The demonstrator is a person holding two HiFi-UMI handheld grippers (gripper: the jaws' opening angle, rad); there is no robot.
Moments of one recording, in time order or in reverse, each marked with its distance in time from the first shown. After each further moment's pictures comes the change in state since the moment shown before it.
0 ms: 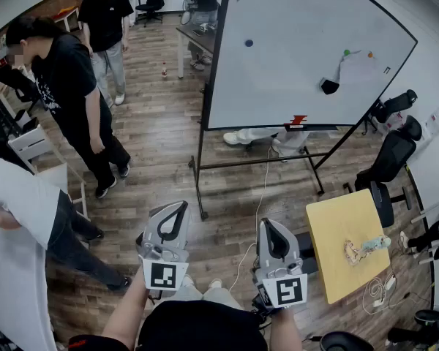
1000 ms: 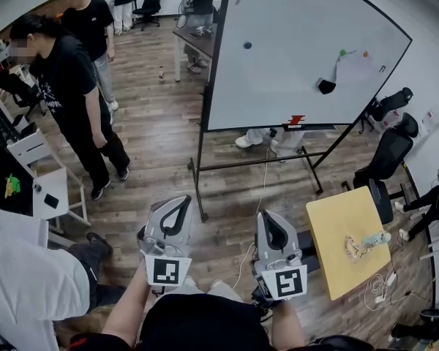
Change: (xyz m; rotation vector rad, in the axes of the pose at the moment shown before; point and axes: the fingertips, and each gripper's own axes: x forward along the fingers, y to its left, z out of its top) left arm 0.002 0.010 0.019 0.041 -0.071 -0.006; right arm 0.012 0.014 0.015 -0.027 -0.042 0.017
